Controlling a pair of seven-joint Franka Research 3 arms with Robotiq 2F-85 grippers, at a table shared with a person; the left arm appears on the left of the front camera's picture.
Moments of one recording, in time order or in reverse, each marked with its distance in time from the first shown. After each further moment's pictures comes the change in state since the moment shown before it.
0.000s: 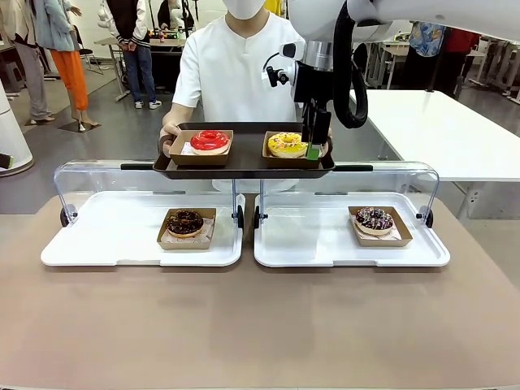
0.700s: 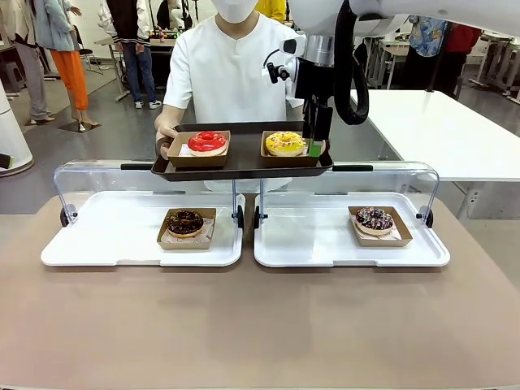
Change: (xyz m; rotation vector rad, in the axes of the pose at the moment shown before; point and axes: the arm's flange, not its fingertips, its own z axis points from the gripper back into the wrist) left arm 0.000 0.000 0.000 0.000 0.000 0.000; right arm -0.001 0.006 0.012 0.000 0.004 0.001
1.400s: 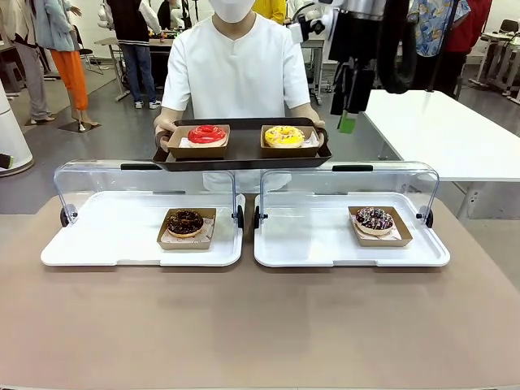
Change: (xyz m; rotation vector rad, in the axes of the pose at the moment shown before) left arm 0.000 0.000 0.000 0.000 0.000 0.000; right arm -0.046 0.080 0.080 -0.007 -0.051 -0.056
